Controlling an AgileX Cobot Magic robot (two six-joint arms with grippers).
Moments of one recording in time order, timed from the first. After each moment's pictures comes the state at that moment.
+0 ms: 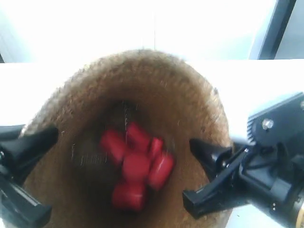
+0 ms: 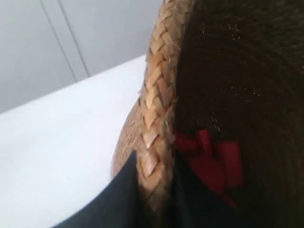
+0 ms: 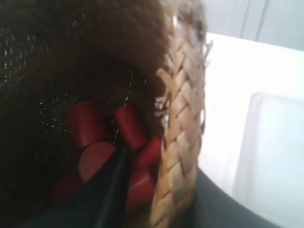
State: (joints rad) left arm -1.68 0.78 -0.47 -1.74 -1.07 1.53; right arm 1.31 0.90 -0.43 -1.51 0.69 1.88
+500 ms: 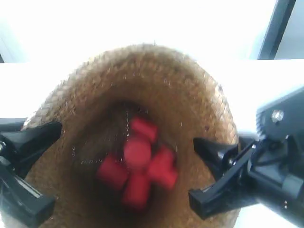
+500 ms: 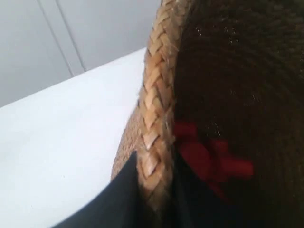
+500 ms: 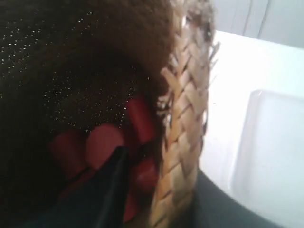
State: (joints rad) left arm -1.68 0.80 -0.55 -1.80 -1.08 1.59; right arm 1.31 0.86 -0.46 -1.37 0.69 1.73
